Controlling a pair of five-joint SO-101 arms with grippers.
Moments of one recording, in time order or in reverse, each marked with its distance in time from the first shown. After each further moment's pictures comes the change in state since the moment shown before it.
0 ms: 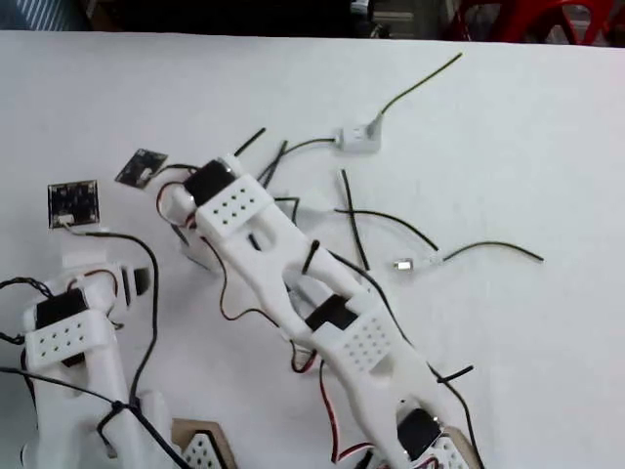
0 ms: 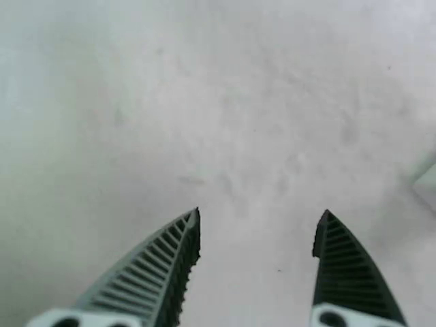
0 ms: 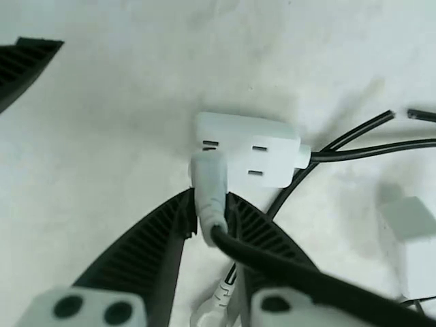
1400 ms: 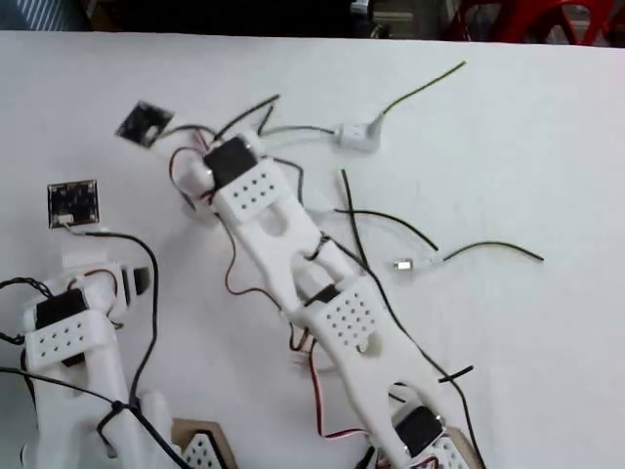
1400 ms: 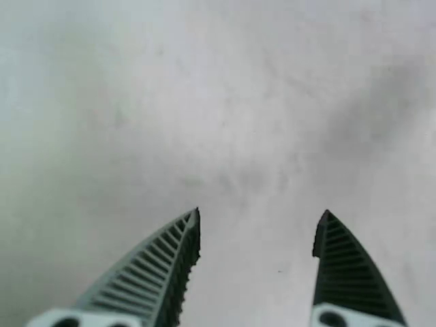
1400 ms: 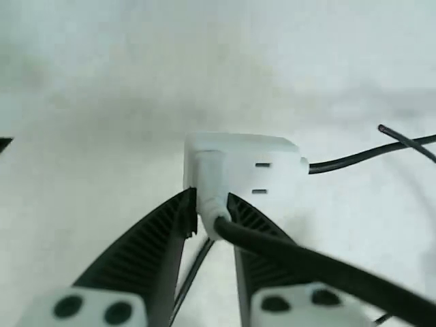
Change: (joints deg) left arm 0.0 0.0 0.0 -0.2 0.0; right arm 5.5 13.7 -35.8 2.5 3.9
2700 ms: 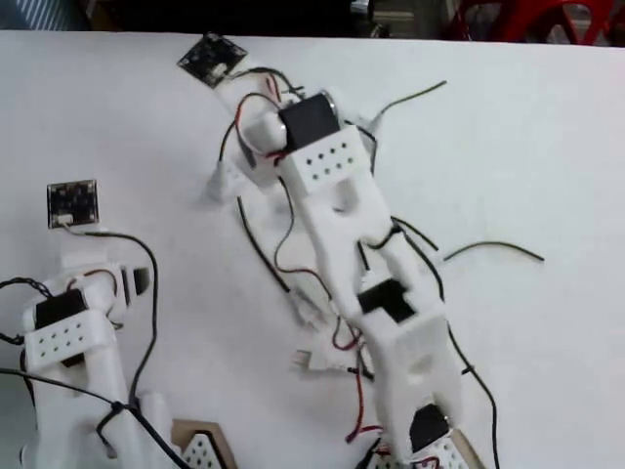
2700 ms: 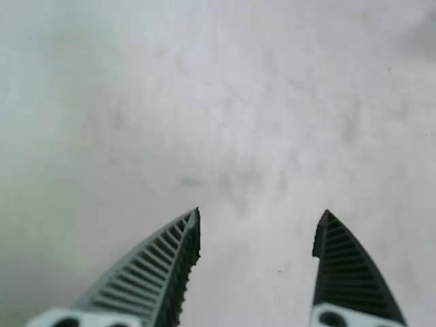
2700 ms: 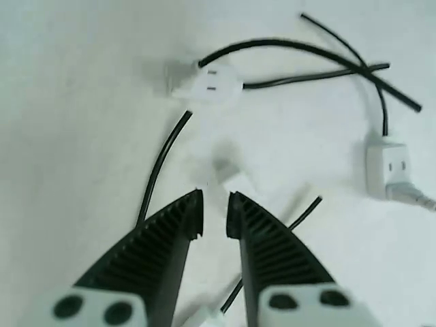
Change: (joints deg) left arm 0.0 0.0 0.0 0.0 0.0; right arm 9.3 -28.7 26.6 3.3 0.5
